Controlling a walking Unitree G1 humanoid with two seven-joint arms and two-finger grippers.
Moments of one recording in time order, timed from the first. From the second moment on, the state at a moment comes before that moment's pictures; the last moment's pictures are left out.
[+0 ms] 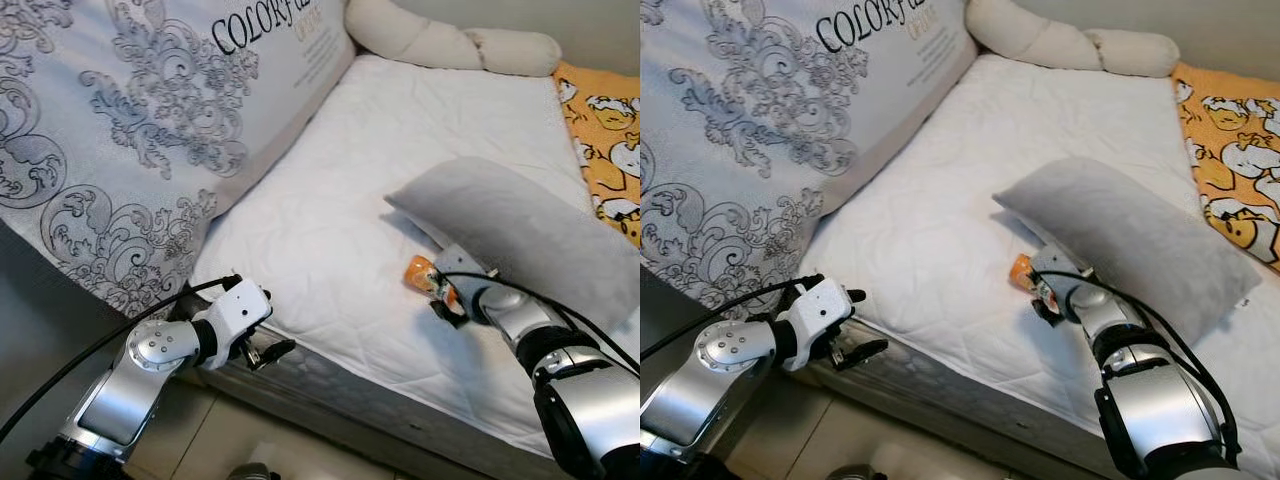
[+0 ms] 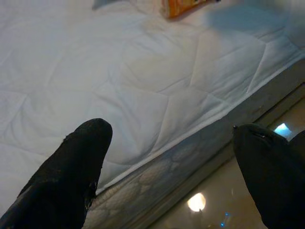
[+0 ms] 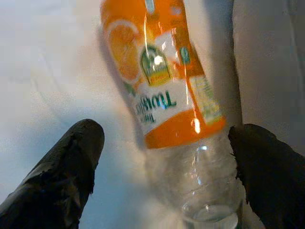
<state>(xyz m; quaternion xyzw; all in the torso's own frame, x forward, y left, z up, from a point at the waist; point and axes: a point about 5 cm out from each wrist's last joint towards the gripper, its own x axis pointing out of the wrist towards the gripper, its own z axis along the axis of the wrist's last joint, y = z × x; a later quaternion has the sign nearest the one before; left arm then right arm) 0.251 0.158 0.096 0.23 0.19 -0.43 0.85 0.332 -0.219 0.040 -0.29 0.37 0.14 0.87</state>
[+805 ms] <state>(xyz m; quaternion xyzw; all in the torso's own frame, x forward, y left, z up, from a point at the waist) 0.237 0.159 0.100 0.22 0.20 -0.44 0.85 0.310 -0.241 0.021 -0.27 0.41 0.10 0.86</state>
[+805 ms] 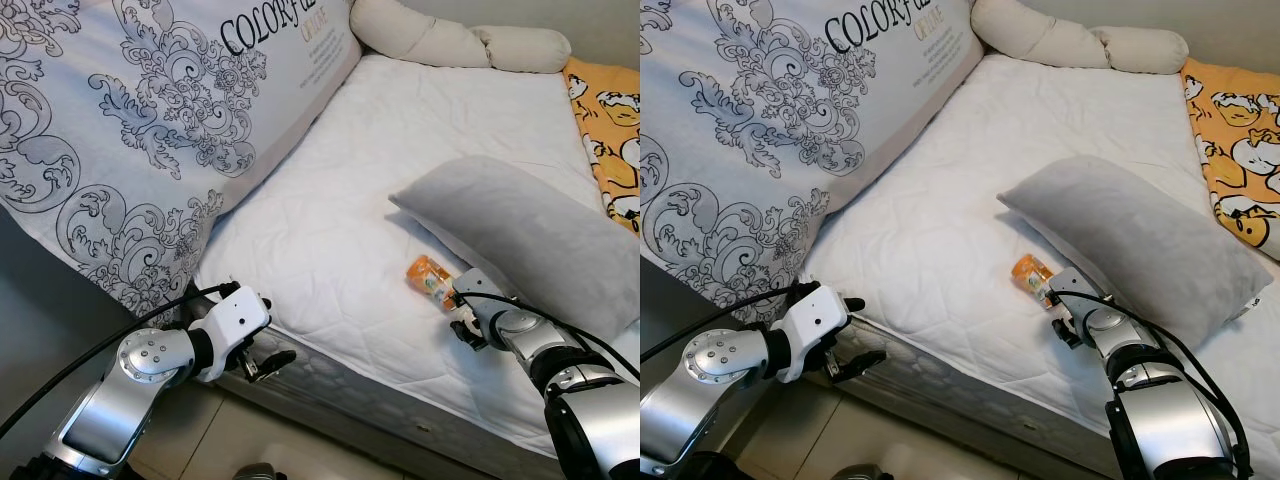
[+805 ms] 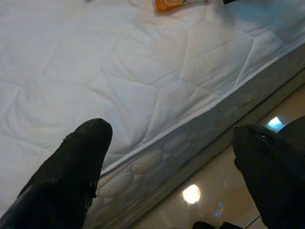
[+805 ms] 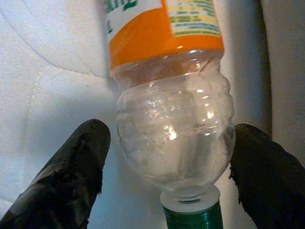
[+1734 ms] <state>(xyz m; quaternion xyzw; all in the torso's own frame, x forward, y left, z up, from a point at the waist) 0.260 0.148 0.100 0.20 0.19 -0.42 0.86 0.310 -0.229 0.019 -0.14 0.38 0.10 0.91</state>
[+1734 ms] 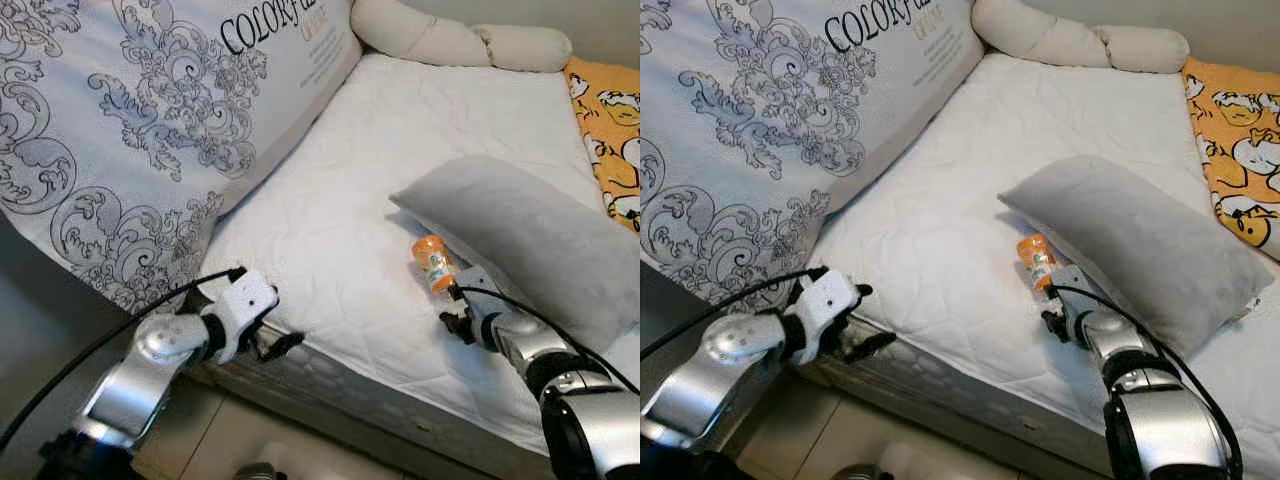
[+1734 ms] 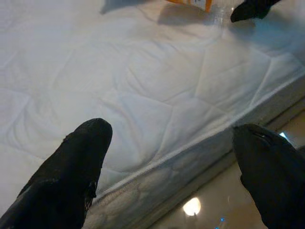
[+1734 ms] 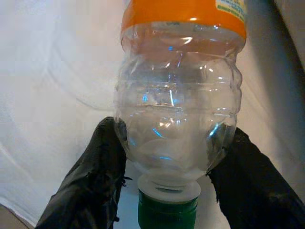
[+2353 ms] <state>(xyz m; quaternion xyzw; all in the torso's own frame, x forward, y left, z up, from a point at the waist) 0.269 0.160 0.083 0.12 0.18 -0.22 0.95 0.316 -0.144 0.052 0.08 0.14 0.15 0.98</state>
